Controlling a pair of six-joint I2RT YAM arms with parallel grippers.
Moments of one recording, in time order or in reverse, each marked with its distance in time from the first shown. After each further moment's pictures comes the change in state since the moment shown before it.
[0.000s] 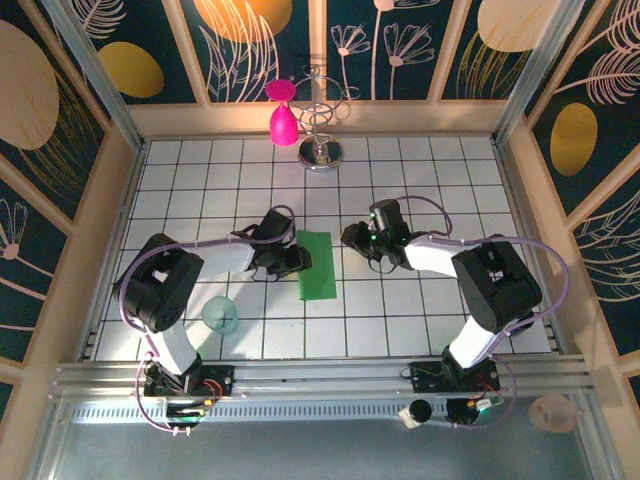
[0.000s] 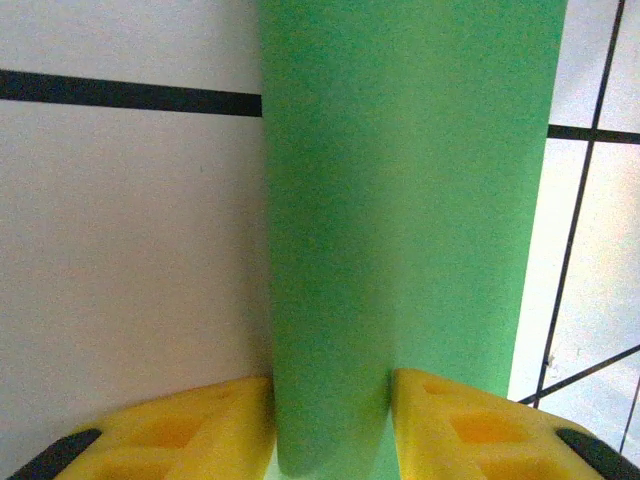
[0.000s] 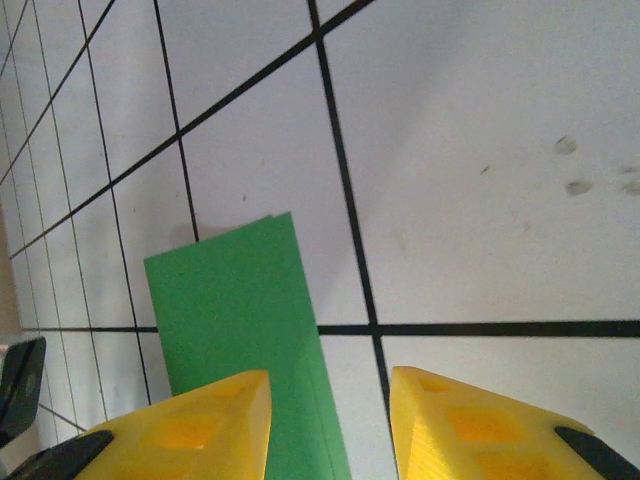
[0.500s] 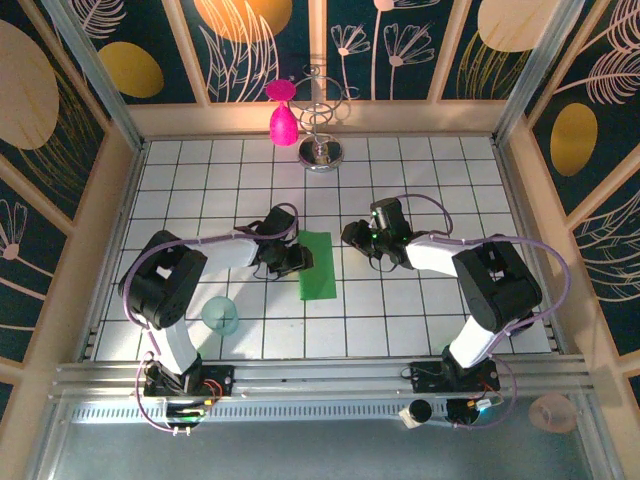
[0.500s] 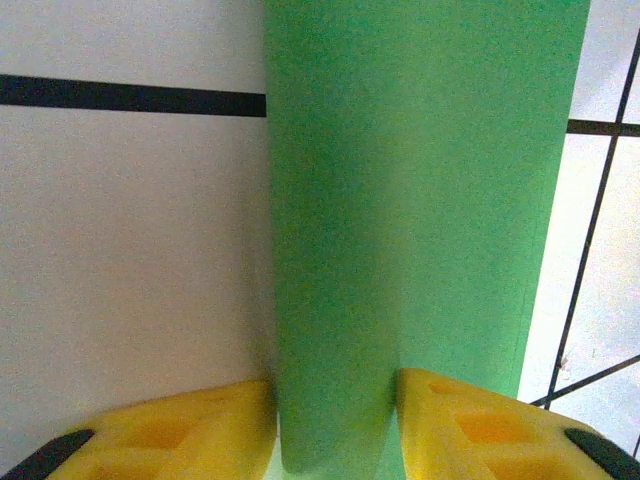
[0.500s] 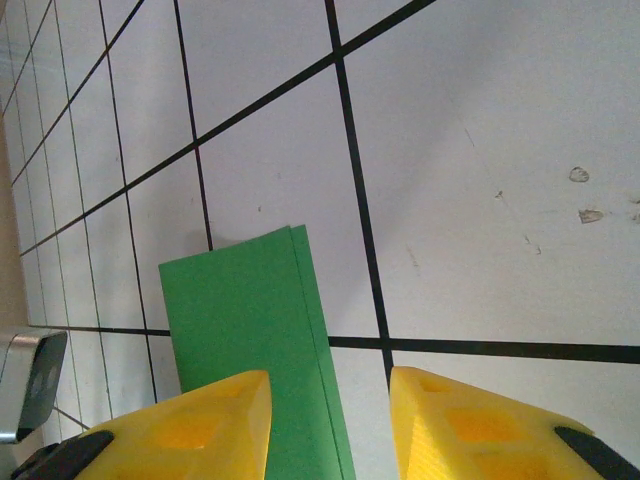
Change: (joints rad) left arm -0.008 0.030 0.047 -0.065 -0.007 0.019; right arm -0.005 0.000 0.000 0.023 -0.012 -0.019
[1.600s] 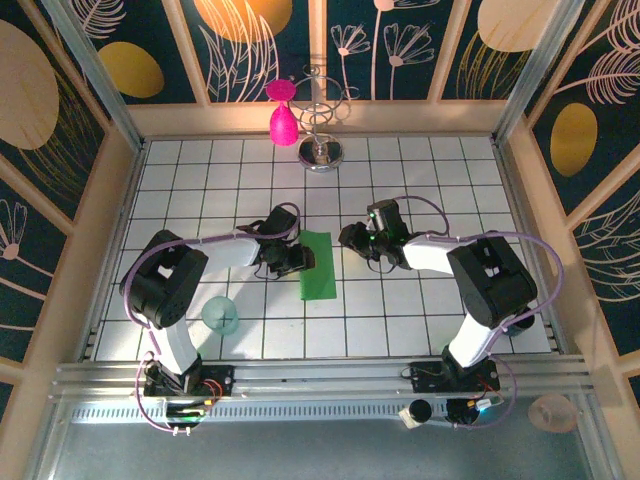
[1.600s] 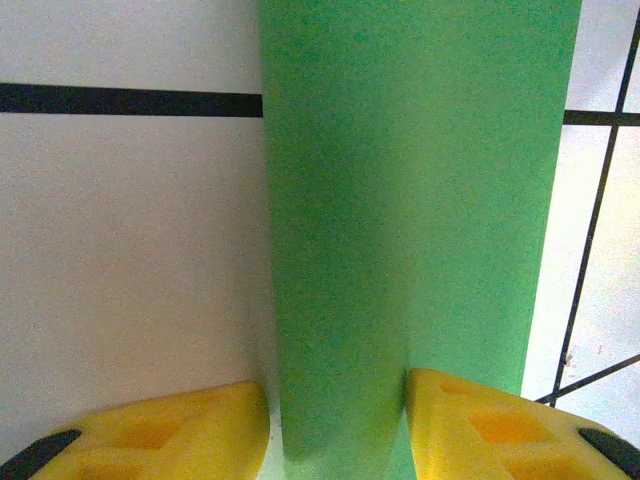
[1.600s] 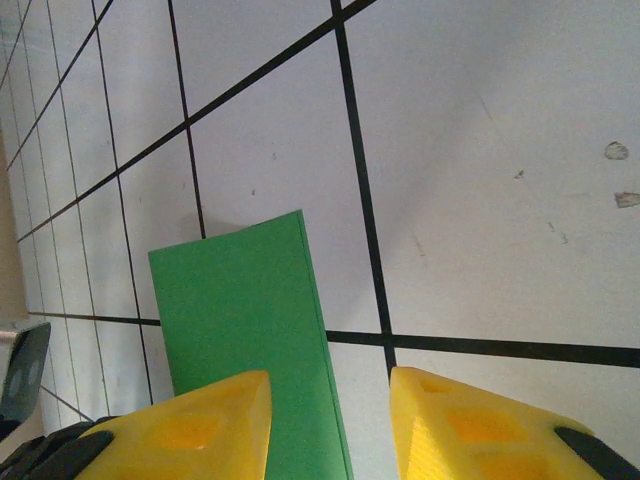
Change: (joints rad) left arm -0.006 0.011 0.015 -0.015 -0.007 0.021; right arm 0.010 0.036 0.000 0.030 -0.031 0.000
